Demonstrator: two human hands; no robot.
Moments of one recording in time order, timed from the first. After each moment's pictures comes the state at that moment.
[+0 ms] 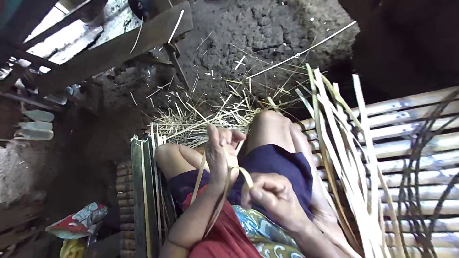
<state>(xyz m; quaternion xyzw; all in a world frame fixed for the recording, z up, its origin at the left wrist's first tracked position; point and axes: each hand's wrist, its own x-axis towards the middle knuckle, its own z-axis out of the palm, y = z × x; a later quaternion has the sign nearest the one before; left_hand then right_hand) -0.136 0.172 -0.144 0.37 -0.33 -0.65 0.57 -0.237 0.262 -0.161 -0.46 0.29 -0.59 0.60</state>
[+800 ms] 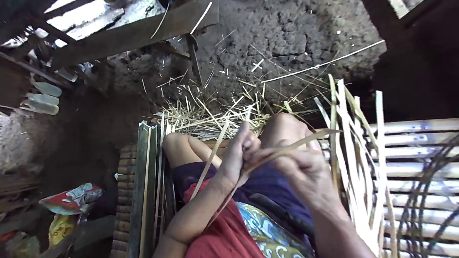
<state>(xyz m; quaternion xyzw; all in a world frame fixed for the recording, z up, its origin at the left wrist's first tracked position) -0.111 0.184 -0.138 0.30 -0.21 -0.85 0.39 -0.260 0.226 -0.138 -0.61 0.45 -0.51 0.41</state>
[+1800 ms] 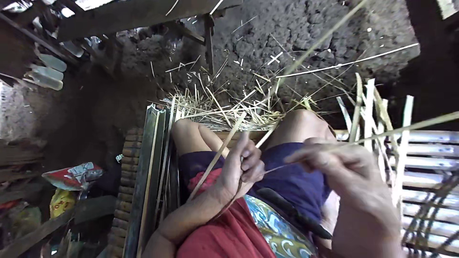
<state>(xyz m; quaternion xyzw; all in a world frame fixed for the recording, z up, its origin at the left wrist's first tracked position) -0.078 0.226 -0.144 0.26 -0.09 -0.84 0.46 -0.272 0.221 -0.127 -0.65 0.40 -0.43 0.48</state>
